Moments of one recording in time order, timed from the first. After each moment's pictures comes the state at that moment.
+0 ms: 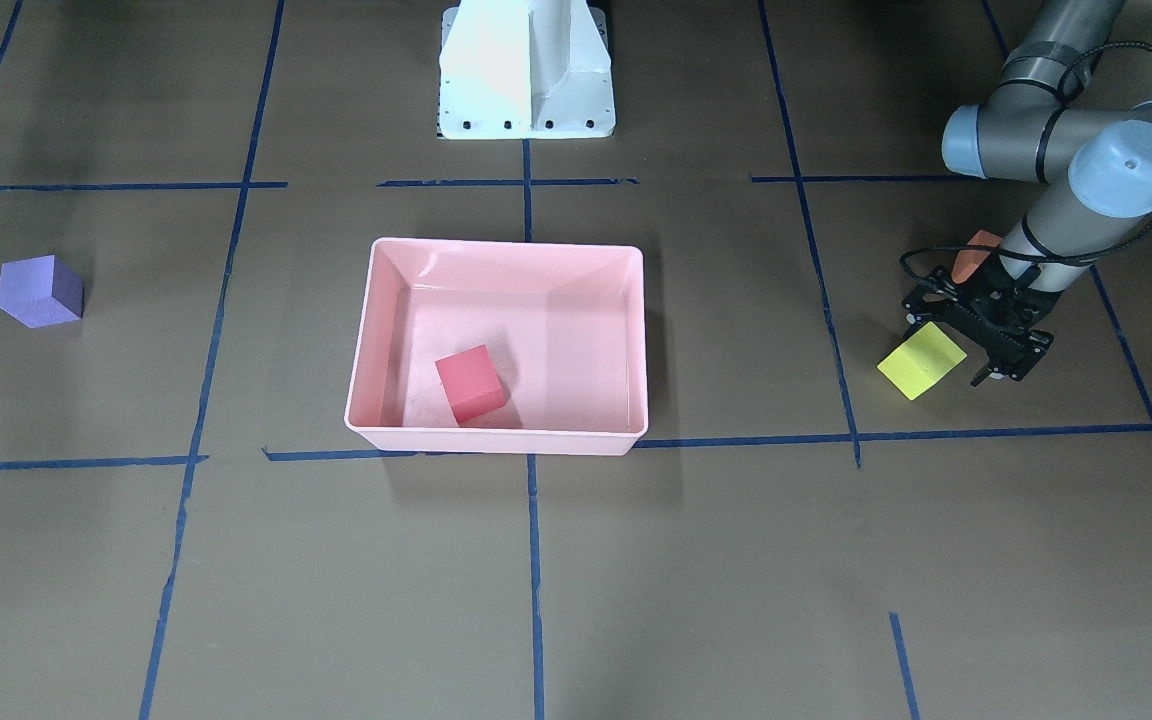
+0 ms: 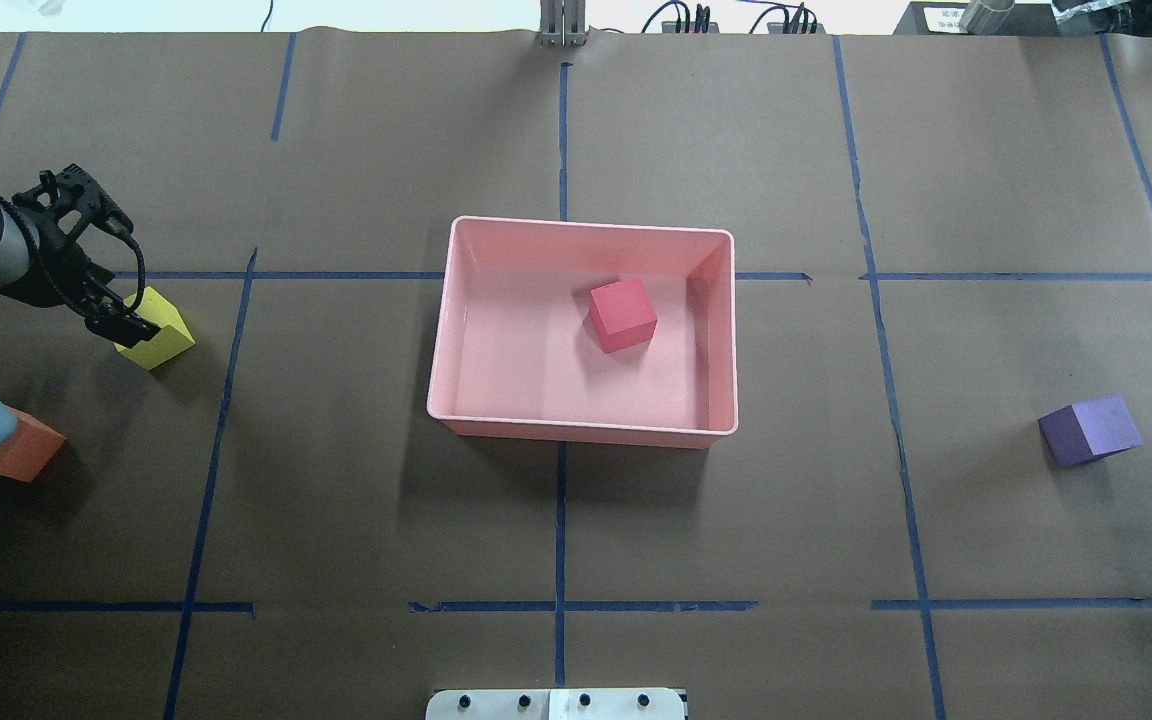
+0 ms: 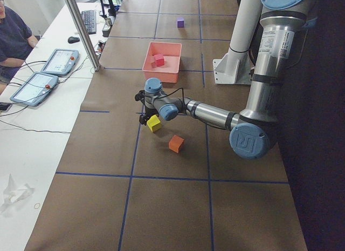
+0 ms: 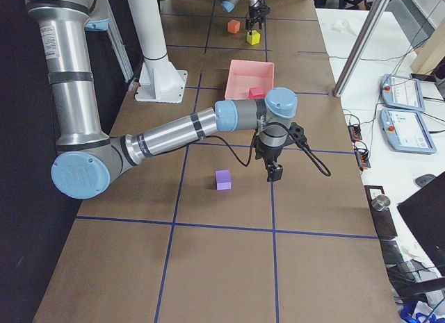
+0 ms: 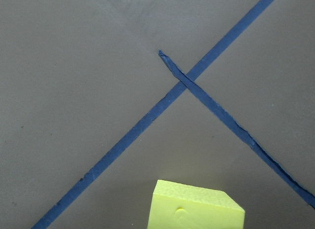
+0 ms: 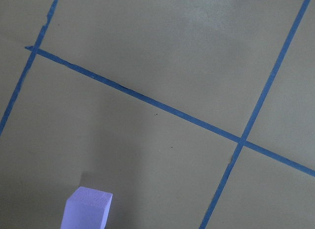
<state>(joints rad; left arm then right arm) -0.94 -1.71 -1.61 -2.11 -2.12 -0.12 1.47 -1.45 1.84 -1.86 2.32 -0.28</state>
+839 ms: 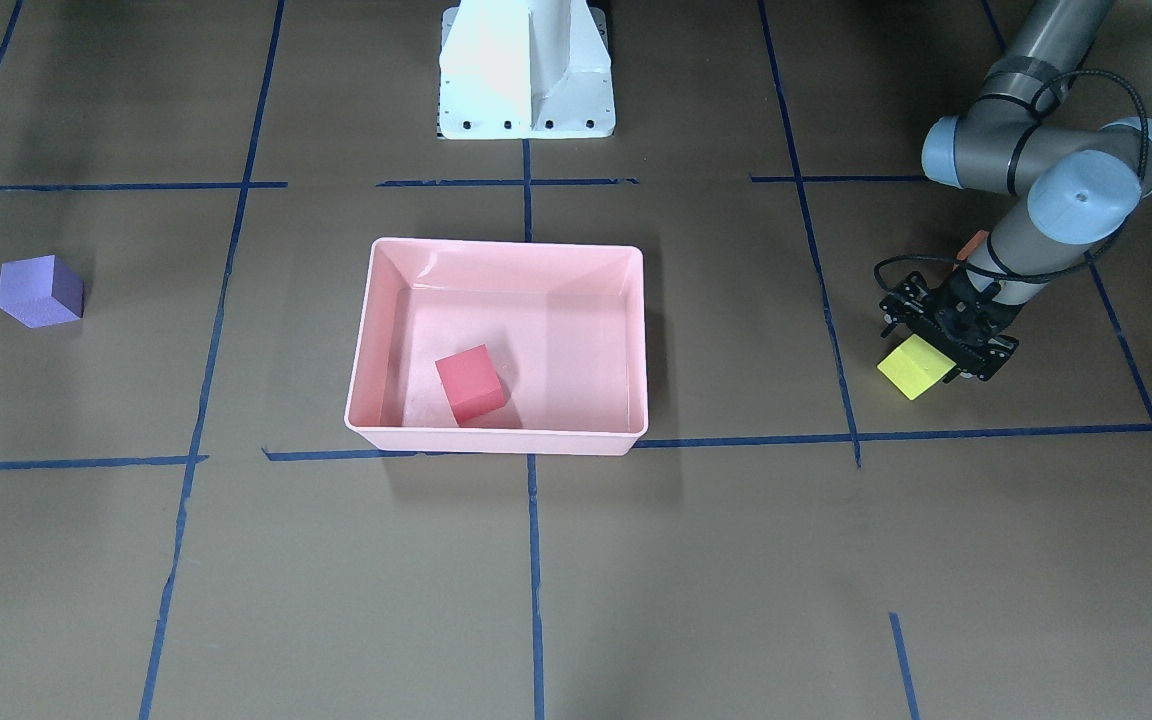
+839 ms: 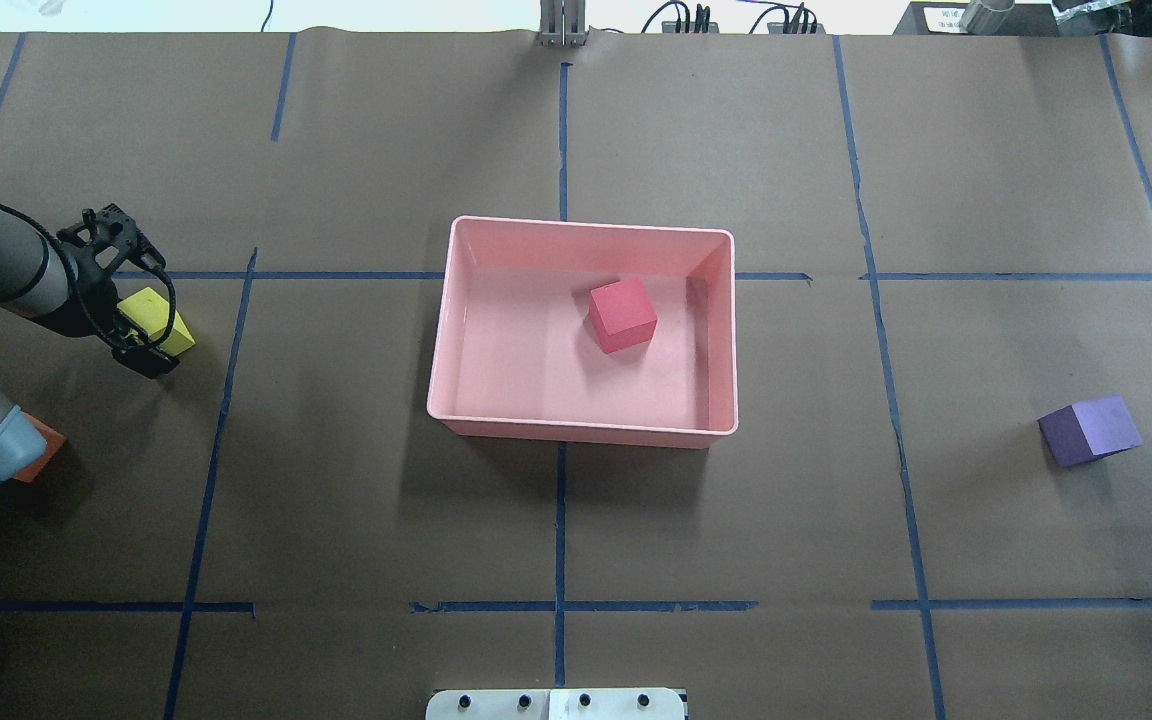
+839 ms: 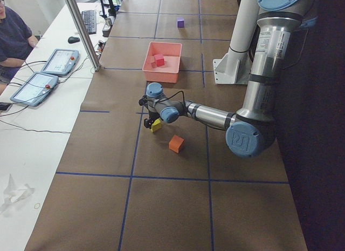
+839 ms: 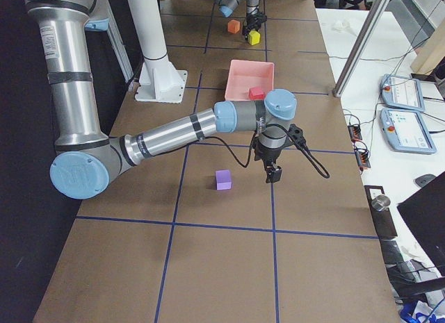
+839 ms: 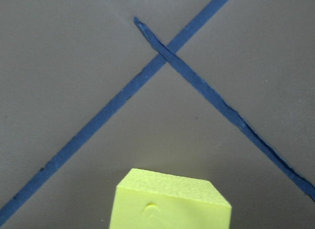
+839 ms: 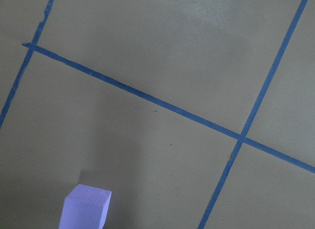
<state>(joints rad) -0.88 -1.74 -1.54 -2.11 -2.12 -0.12 1.47 -1.46 1.83 -1.86 2.32 -0.28</state>
